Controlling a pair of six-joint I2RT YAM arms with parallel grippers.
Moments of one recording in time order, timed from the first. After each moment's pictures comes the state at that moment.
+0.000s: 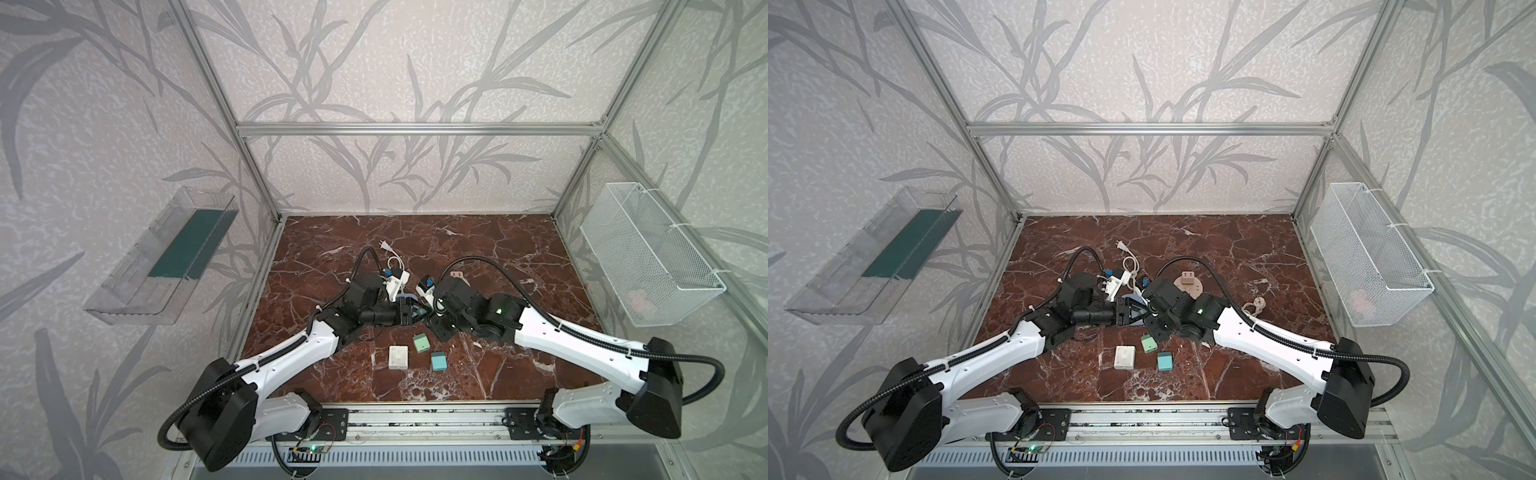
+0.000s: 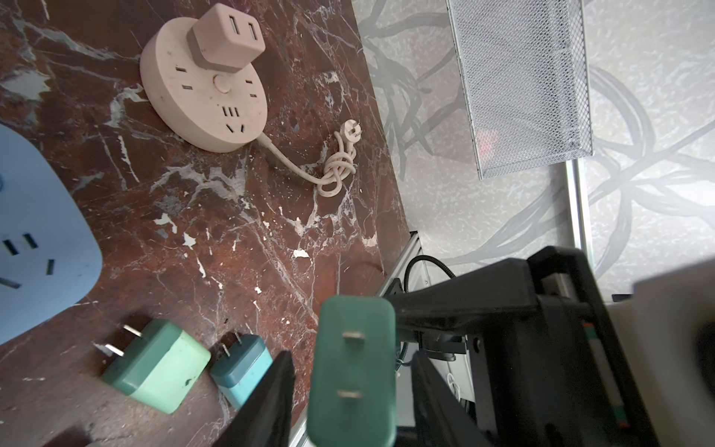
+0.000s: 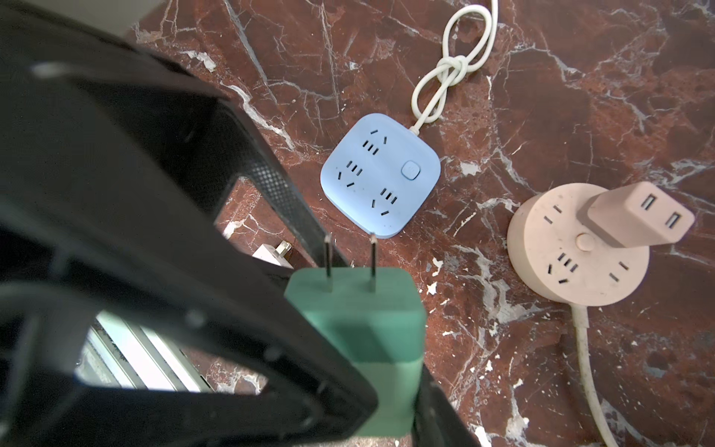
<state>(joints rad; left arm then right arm) -0.64 1.22 0.68 0.07 0.65 -0.87 0.99 1.37 1.13 -0.69 0.08 0.25</state>
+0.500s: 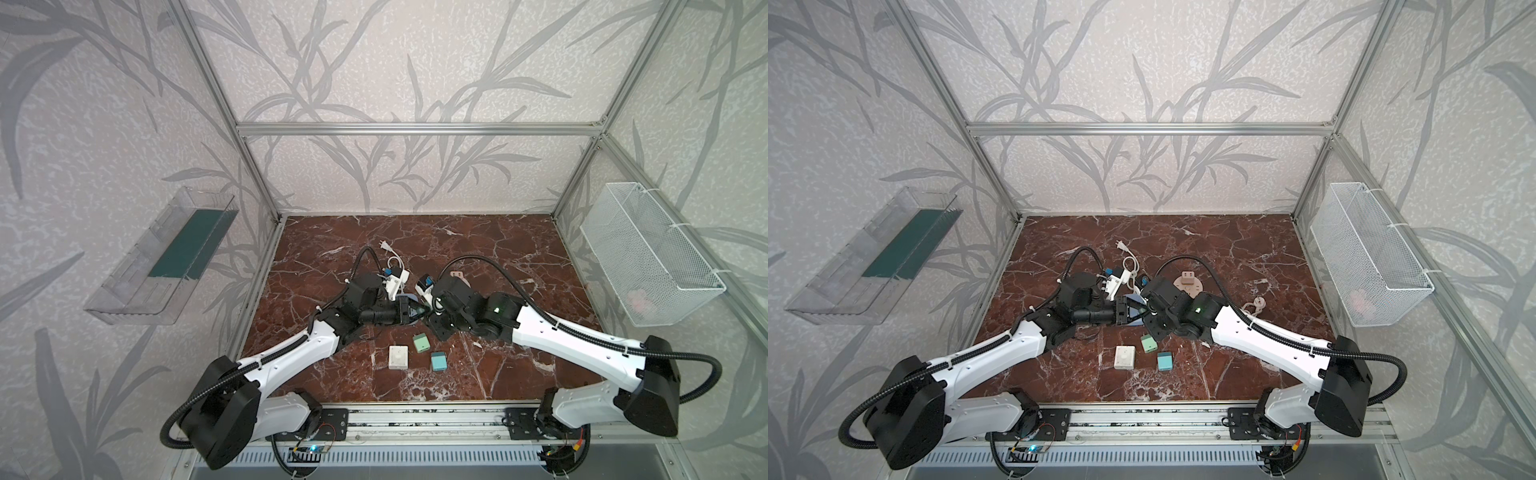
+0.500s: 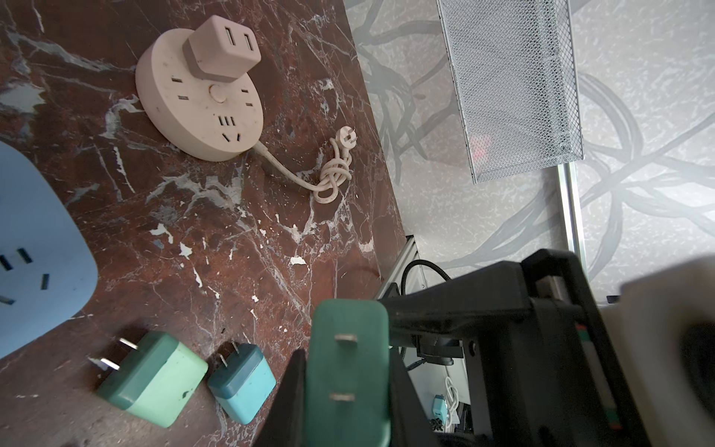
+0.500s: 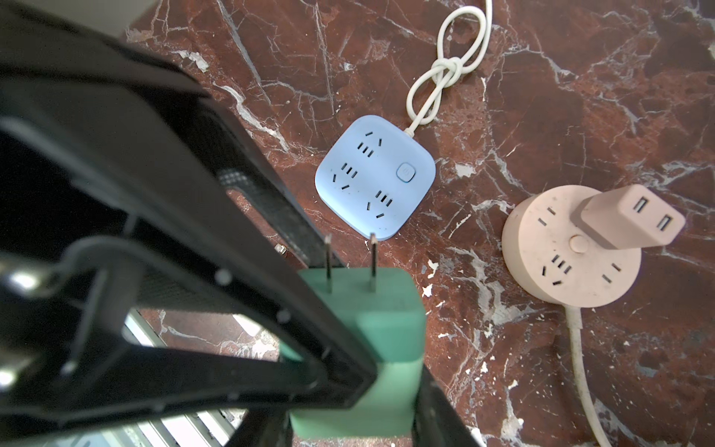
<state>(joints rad) -0.63 1.23 0.67 0.11 0.65 -0.88 0.99 1.38 1.14 -0.69 0.09 0.25</state>
